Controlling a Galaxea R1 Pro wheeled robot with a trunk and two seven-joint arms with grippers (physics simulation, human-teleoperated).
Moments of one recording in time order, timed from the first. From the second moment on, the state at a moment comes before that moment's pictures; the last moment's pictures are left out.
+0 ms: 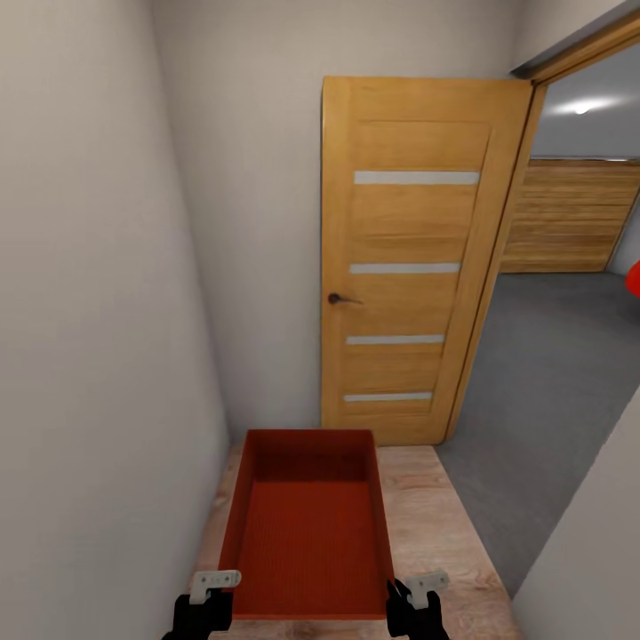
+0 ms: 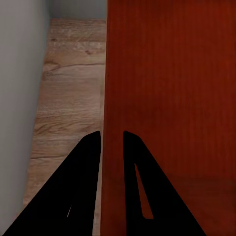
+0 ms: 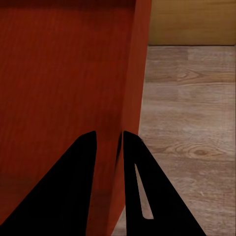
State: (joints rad) left arm -0.15 -0.03 -0.04 -0.80 0.06 0.01 0.02; right arm -0.20 0.04 0.12 -0.63 -0.04 -0.20 0.07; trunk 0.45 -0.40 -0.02
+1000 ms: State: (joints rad) left arm -0.15 -0.03 -0.04 -0.80 0.06 0.01 0.02; right arm -0.20 0.04 0.12 -0.63 -0.04 -0.20 0.07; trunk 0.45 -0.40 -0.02
